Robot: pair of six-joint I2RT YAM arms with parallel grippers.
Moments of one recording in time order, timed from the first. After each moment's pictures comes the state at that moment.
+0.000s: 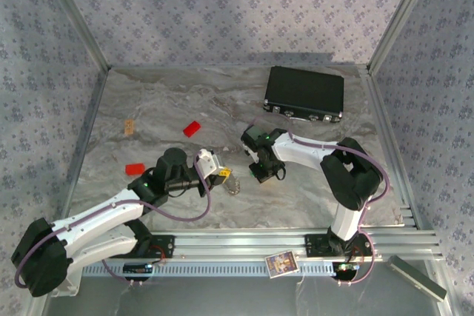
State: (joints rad) left arm -0.81 0.93 0.44 0.09 0.40 0.16; right arm 0.76 1.77 1.10 -0.80 0.01 0.16
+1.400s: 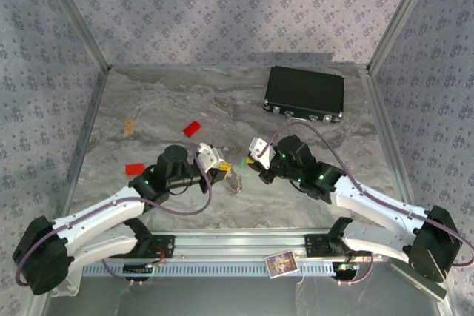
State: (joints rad) left arm -0.81 0.95 0.49 0.09 0.36 0.05; right arm 0.85 1.03 0.67 -0.11 -0.15 -0.32
